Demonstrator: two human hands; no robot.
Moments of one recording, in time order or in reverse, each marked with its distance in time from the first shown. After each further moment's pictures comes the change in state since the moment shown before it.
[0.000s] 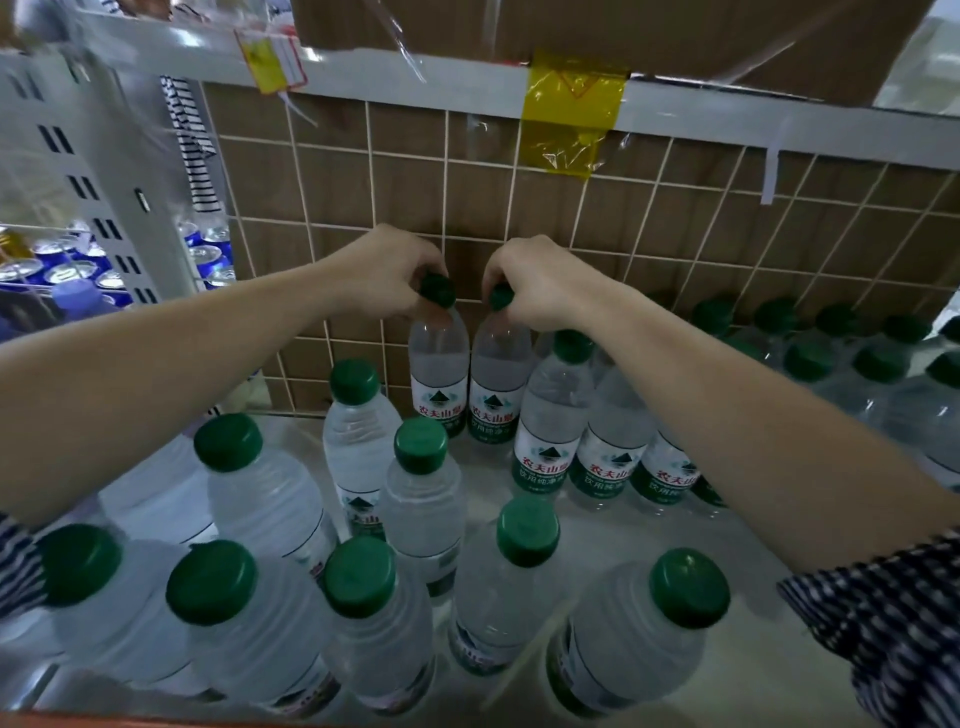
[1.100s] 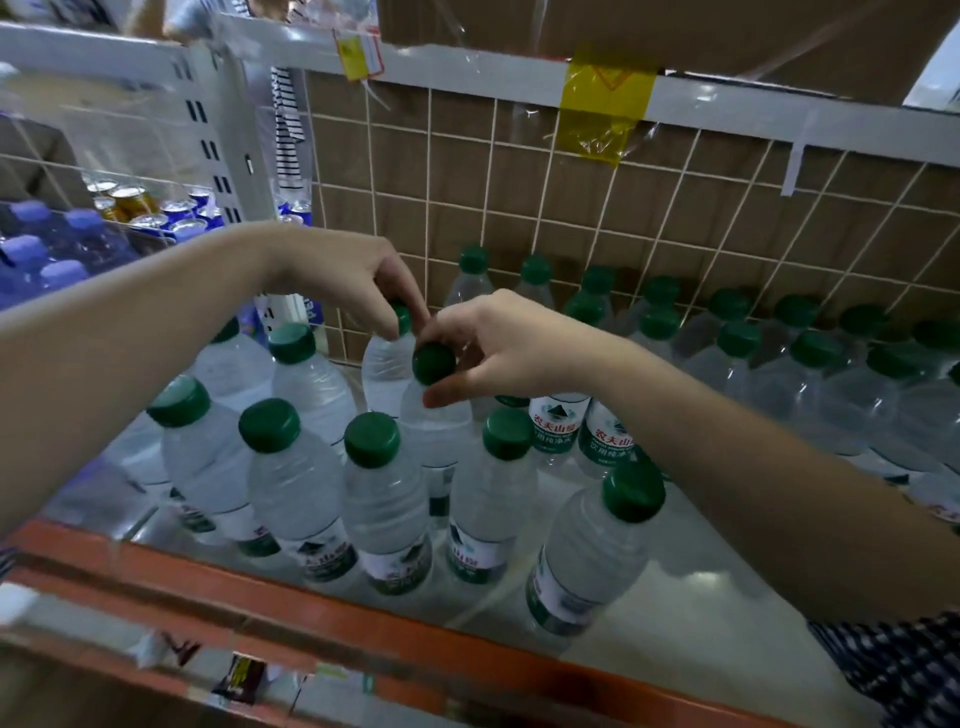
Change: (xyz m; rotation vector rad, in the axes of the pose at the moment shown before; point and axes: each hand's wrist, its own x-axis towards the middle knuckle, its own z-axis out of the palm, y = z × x) left_hand -0.106 0.035 -0.043 -0.362 -0.456 -0.148; right_hand -0.093 -0.058 0.017 0.356 -0.156 -0.500
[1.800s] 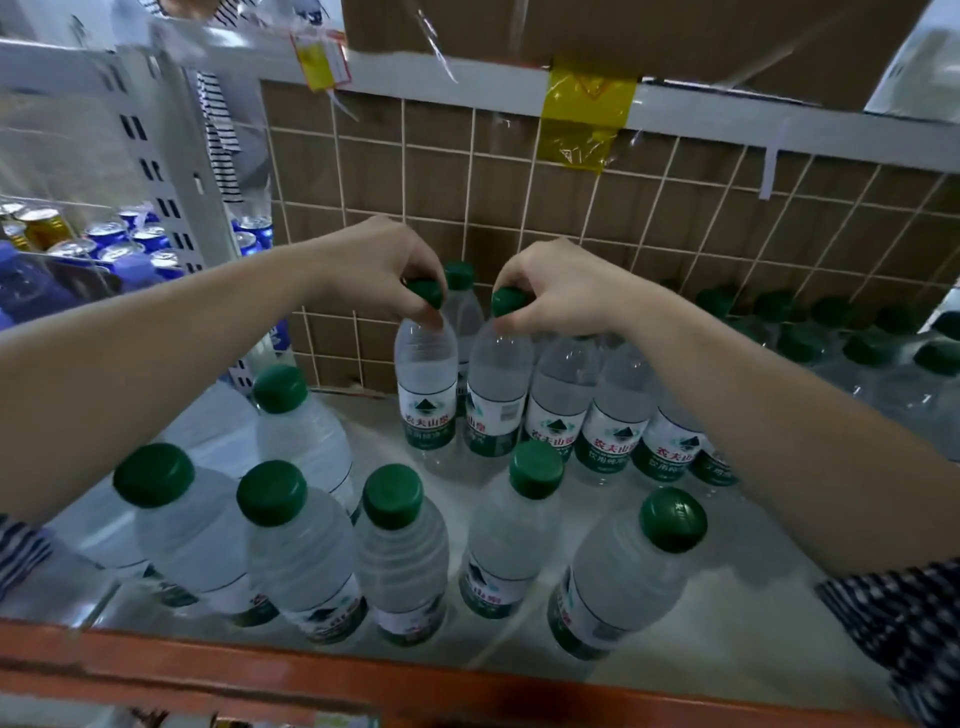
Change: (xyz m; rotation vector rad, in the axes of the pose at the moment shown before) left_hand 0.055 -0.016 -0.015 0.294 0.314 0.183; right_hand 0.019 0.045 -0.048 -0.158 0.100 0.360
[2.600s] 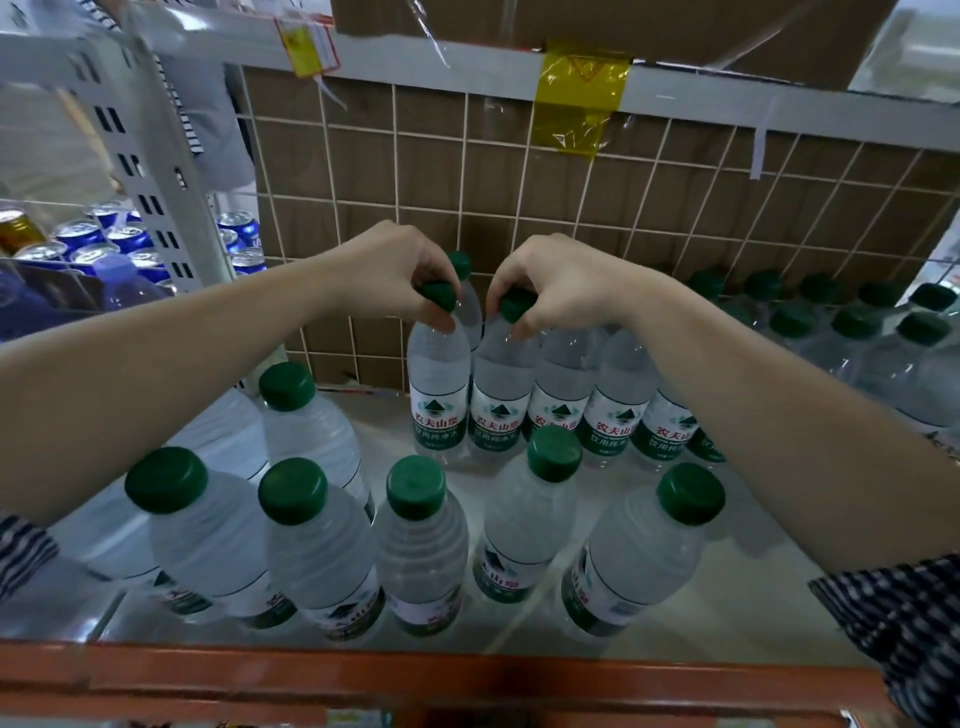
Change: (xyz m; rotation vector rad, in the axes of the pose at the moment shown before) left_hand 0.004 -0.003 0.017 -0.039 0.076 0.098; right_hand -0.003 -0.003 0.005 -0.049 -0.034 -0.030
